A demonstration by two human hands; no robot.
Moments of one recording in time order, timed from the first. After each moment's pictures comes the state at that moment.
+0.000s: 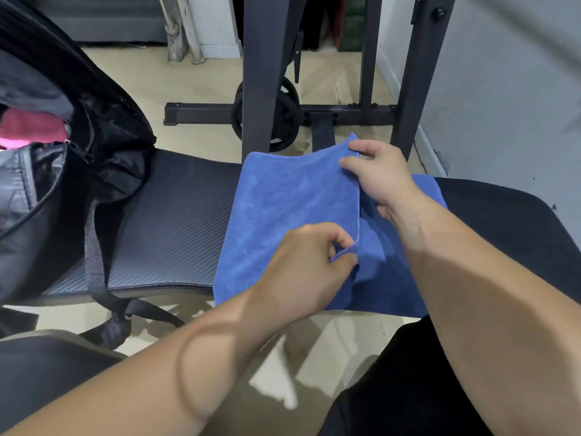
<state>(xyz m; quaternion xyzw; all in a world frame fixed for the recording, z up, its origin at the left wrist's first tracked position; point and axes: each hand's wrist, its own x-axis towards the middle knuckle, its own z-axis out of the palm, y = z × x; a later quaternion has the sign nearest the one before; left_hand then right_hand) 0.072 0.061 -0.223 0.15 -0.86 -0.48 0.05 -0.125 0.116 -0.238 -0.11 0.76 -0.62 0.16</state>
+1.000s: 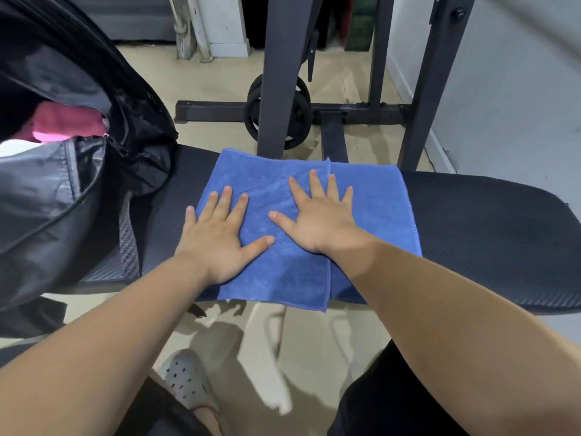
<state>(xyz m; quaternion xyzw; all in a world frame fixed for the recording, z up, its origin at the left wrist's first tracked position) 0.117 -0.094 -0.282 0.24 -0.96 -0.06 -0.09 -0.029 0.050 -0.281 -0.35 0.93 -0.04 0.13</state>
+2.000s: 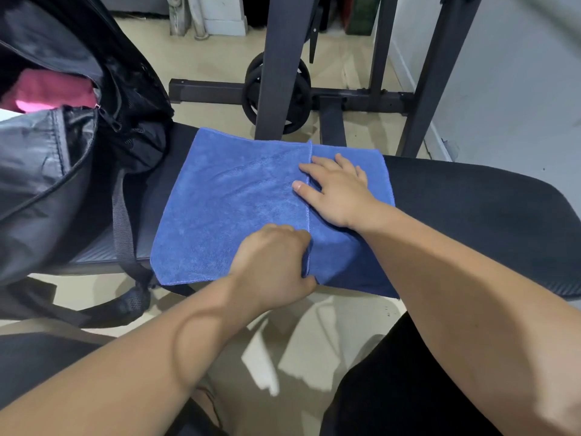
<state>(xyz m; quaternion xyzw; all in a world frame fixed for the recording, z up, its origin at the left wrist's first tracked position) 0.120 0.001 -0.264 0.09 -0.99 -0.12 0.00 -0.055 0.070 -0.272 -0.38 0.91 -0.15 0.12</state>
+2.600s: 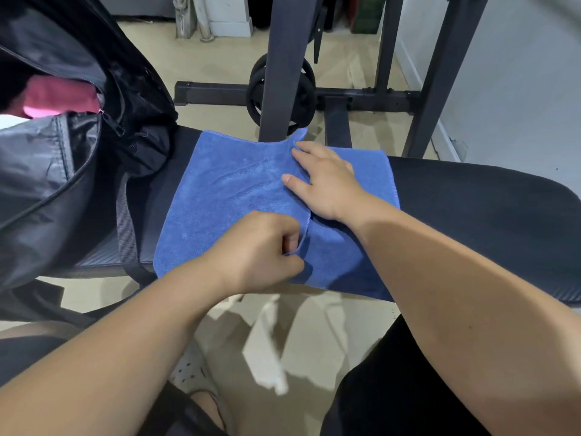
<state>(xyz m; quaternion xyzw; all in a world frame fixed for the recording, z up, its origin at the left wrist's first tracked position) 0.123 -0.028 -0.230 0.11 -0.94 -0.32 -0.02 -0.052 0.046 -0.259 -0.42 0.88 -0.22 0.09</state>
